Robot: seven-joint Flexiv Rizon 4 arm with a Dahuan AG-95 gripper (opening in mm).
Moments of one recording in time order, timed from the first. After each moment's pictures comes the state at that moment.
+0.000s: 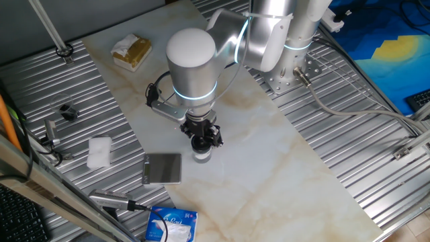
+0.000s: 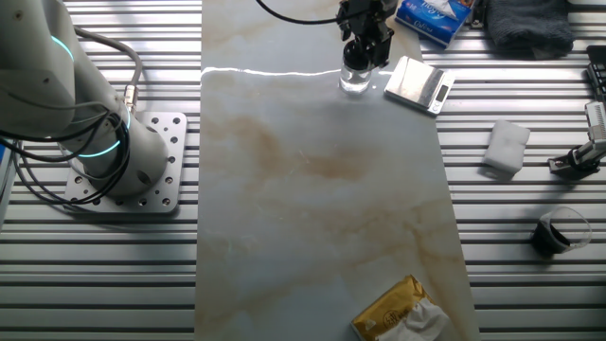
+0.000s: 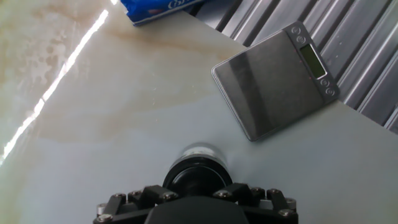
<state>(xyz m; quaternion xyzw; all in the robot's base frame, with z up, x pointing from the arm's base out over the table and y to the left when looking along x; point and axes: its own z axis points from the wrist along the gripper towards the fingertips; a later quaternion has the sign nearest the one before) 0.471 0.192 0.101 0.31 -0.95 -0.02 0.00</state>
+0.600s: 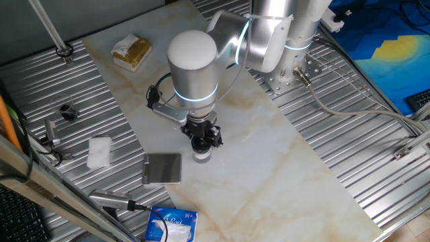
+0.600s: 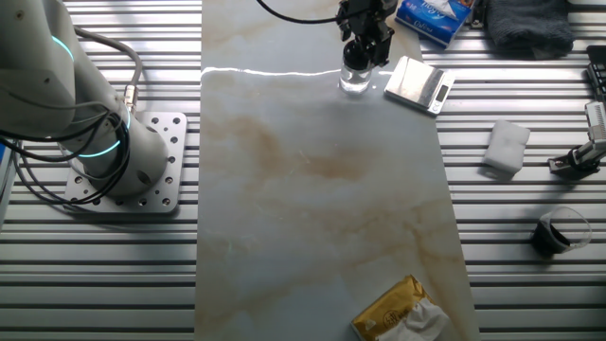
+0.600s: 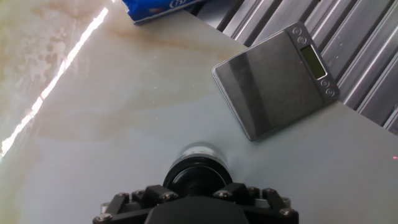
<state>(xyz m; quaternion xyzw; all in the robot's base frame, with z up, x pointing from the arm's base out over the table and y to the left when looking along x) 0.471 0.192 0.102 0.31 -0.95 -0.02 0.00</state>
